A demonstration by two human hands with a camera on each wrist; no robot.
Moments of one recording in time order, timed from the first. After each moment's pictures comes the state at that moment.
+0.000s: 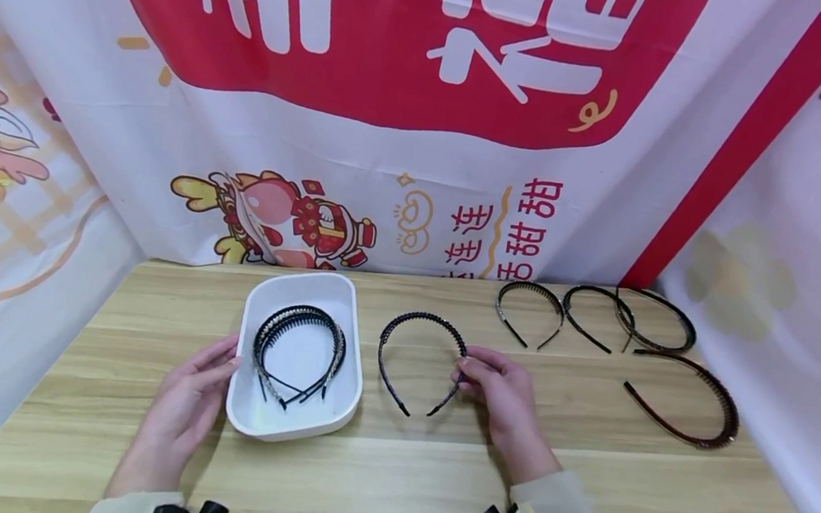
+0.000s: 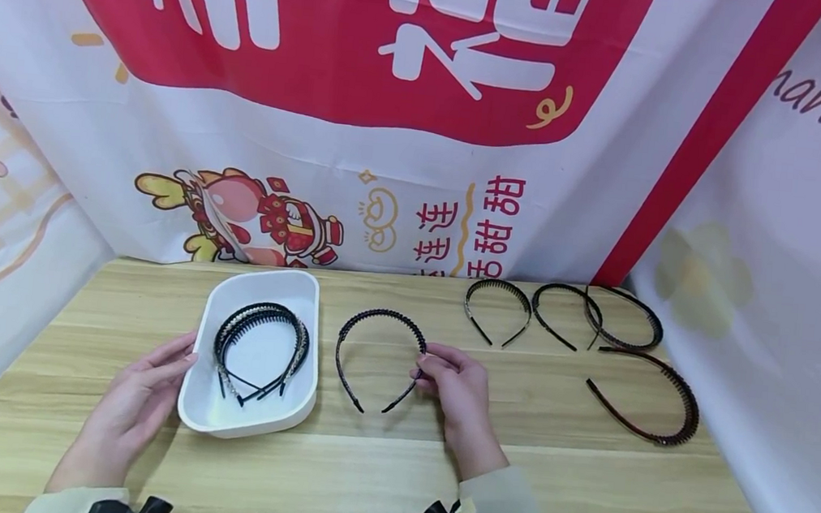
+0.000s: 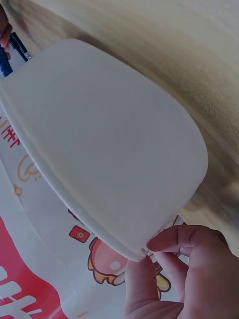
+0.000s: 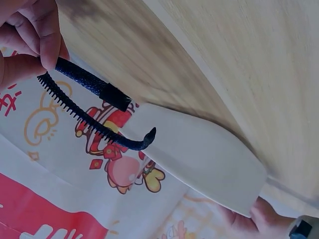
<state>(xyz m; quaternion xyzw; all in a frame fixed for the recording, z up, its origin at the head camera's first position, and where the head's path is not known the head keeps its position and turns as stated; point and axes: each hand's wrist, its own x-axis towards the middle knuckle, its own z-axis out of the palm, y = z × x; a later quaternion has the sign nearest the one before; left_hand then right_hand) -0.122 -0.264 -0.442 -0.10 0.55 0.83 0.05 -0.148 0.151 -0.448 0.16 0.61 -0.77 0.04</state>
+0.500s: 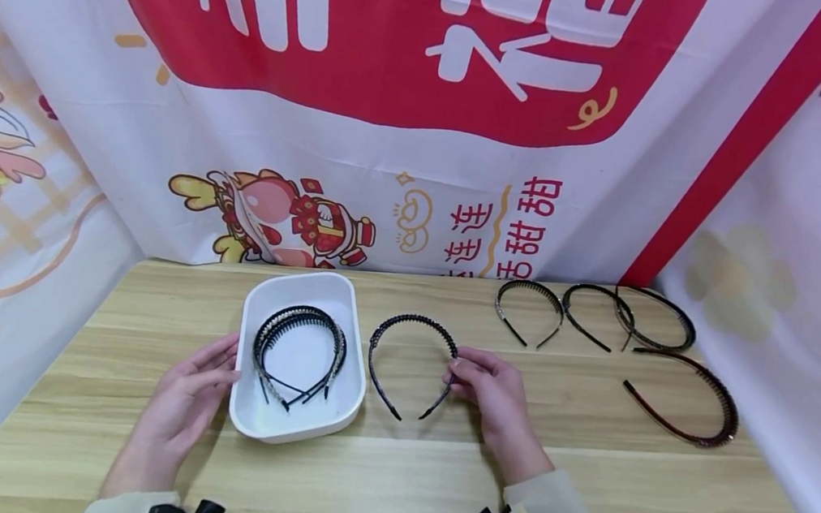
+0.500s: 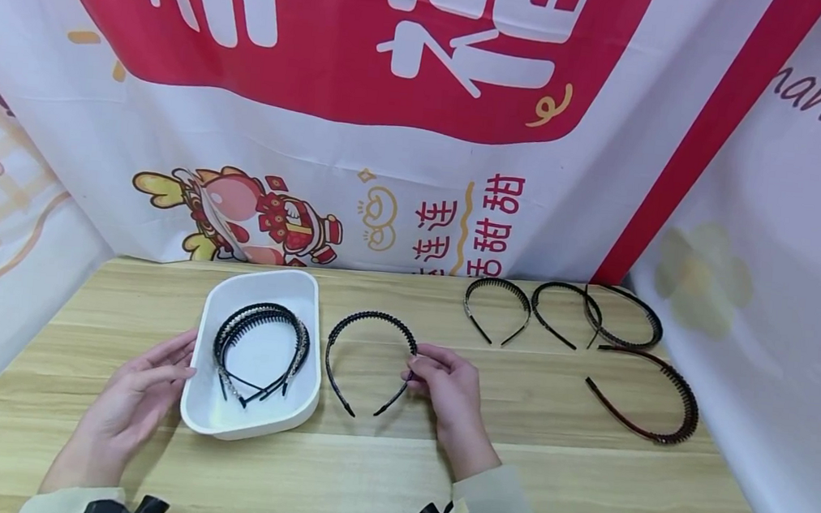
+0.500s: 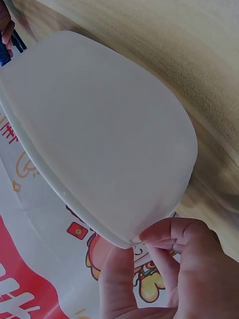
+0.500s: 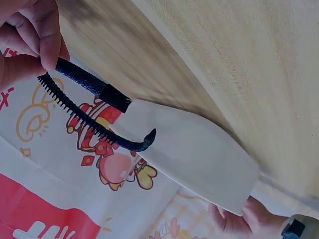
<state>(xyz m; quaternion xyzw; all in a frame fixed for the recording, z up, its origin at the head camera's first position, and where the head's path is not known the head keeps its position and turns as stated) -0.119 -0.269 -0.446 -0.04 0.55 0.83 0.05 -0.145 0.142 -0.450 0.15 0.62 -0.77 0.05</state>
